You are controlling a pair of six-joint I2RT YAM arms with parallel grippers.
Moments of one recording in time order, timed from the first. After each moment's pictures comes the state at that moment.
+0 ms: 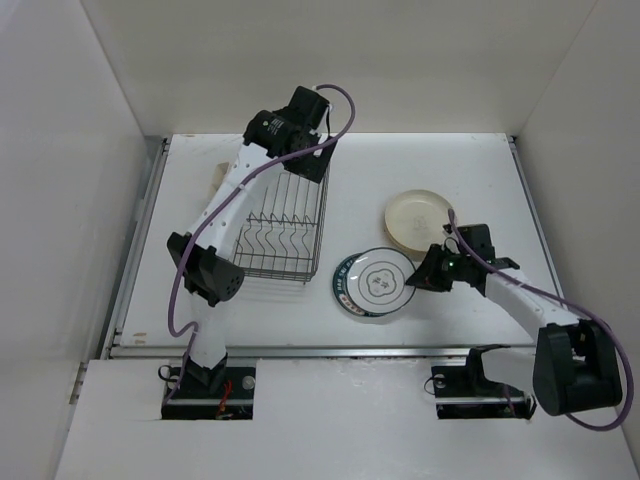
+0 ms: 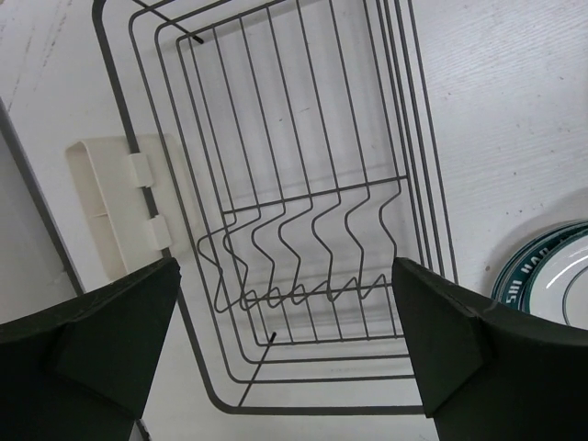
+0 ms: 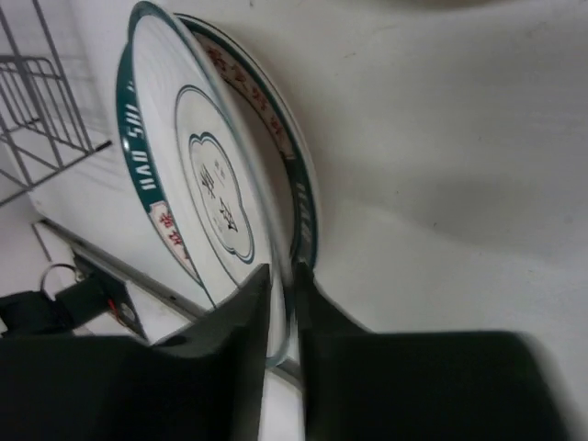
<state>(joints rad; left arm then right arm) -0.58 2.00 2.36 -1.29 -0.34 -0.04 0.13 1.15 0.56 -0.34 -0.52 0.56</state>
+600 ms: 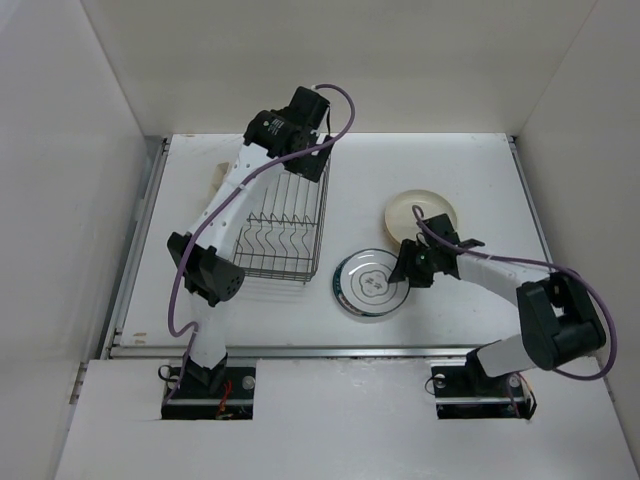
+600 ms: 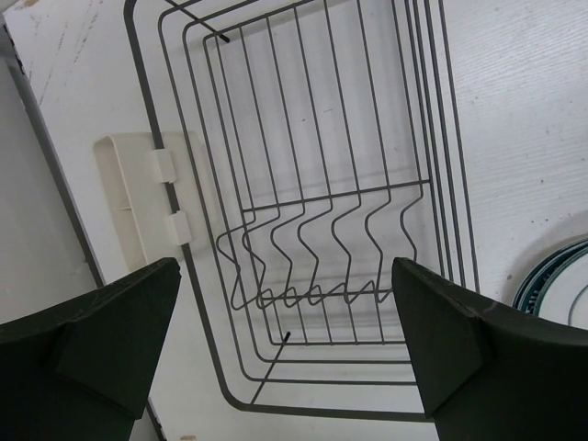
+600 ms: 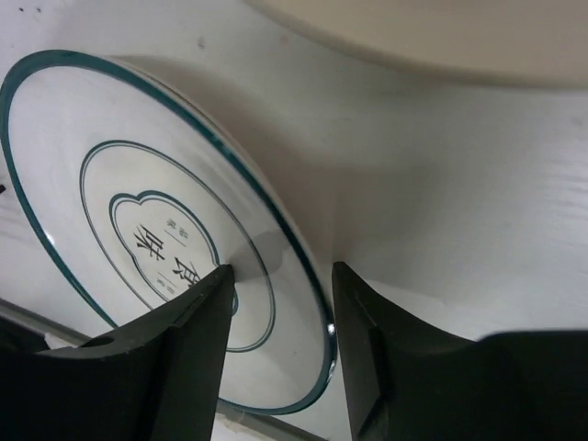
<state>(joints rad) -0.58 2.00 2.36 -1.29 -0.40 -0.04 0.32 1.41 0.68 -0.34 -0.26 0.59</state>
